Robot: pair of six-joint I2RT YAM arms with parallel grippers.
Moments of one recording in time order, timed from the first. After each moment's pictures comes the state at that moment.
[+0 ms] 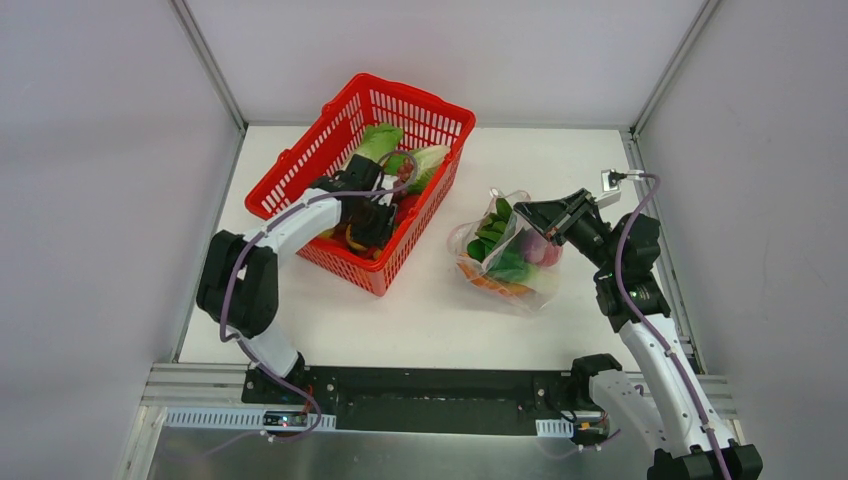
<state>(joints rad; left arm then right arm) -0.43 1.68 1.23 -0.70 0.21 -0.14 0.20 0.75 0.67 0.08 -0.51 1.11</state>
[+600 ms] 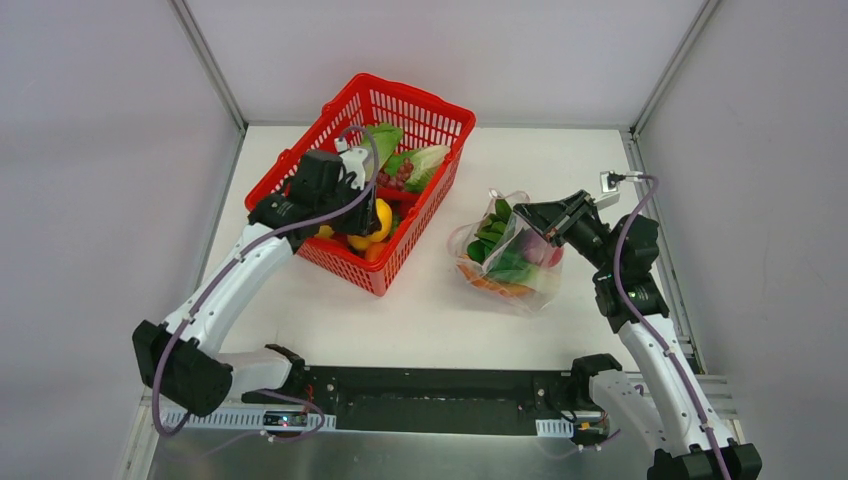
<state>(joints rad) -0.44 1.26 1.20 -0.70 0.14 -0.19 0.20 0.75 0.66 0.09 -0.51 1.11</state>
